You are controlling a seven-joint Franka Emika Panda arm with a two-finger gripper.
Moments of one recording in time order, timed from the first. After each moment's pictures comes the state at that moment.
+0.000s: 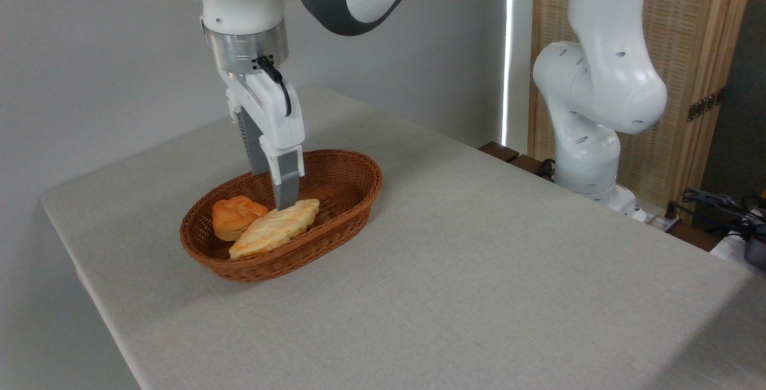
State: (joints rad) arm -0.23 -0.01 0.07 -1.82 -0.21 1.87 0.81
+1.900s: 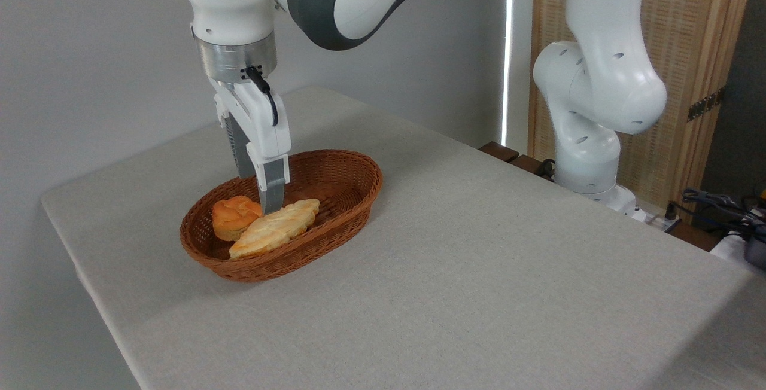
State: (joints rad) arm -0.24 0.02 0.06 -1.81 -0.23 1.91 0.81
